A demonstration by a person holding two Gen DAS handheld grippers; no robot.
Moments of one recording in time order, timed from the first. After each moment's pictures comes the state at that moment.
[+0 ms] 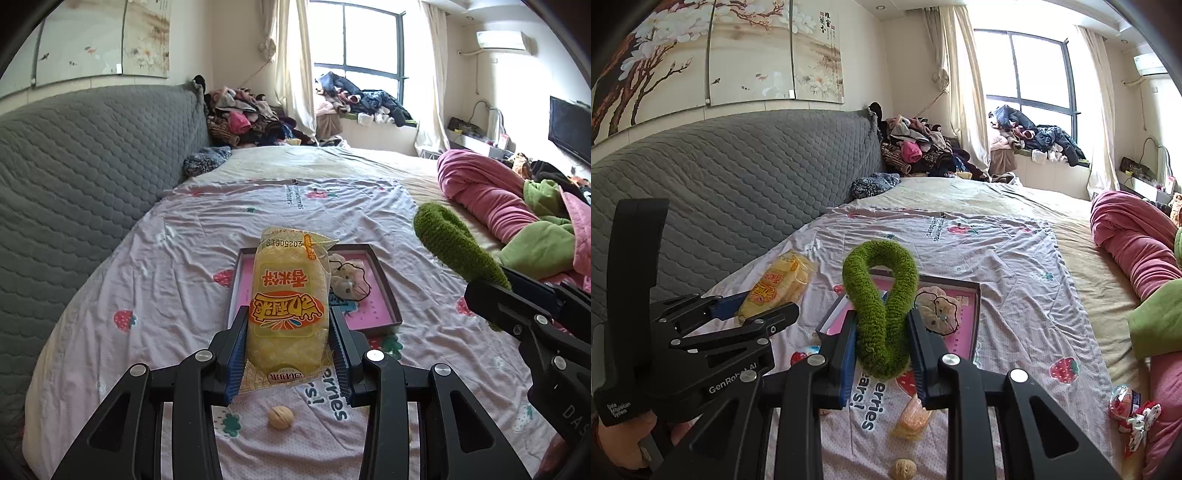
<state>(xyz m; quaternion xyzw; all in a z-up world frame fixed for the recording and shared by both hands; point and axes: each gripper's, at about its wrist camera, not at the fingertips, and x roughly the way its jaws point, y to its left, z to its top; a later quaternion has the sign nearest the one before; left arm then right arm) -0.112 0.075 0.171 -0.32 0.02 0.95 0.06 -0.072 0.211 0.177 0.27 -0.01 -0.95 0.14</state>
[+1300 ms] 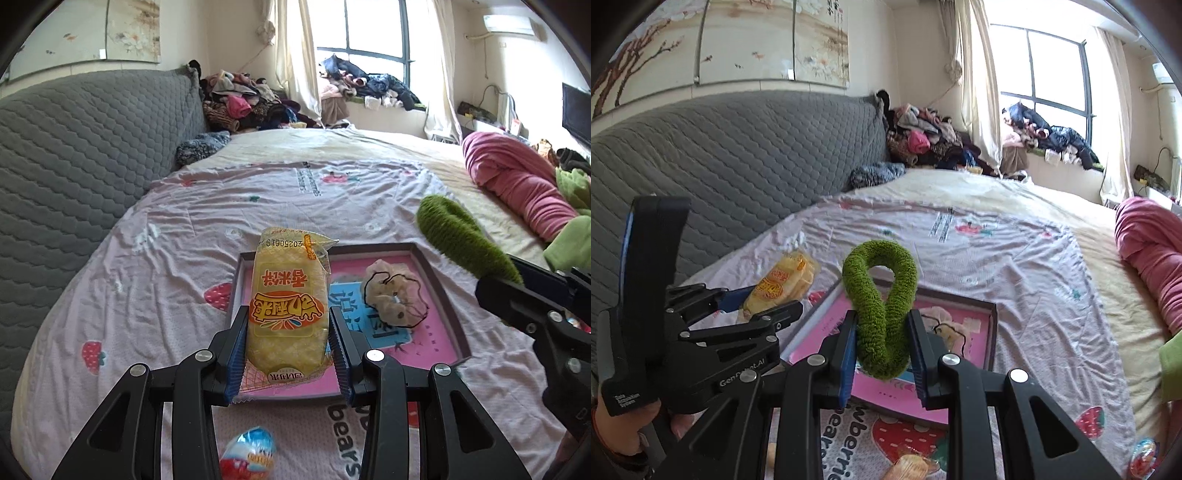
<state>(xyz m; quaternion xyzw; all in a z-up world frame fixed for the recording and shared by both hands) -0.262 0.071 0.088 -0.34 0.04 0.94 0.05 -0.210 0.200 0.107 0.29 0.02 -0.94 0.16</state>
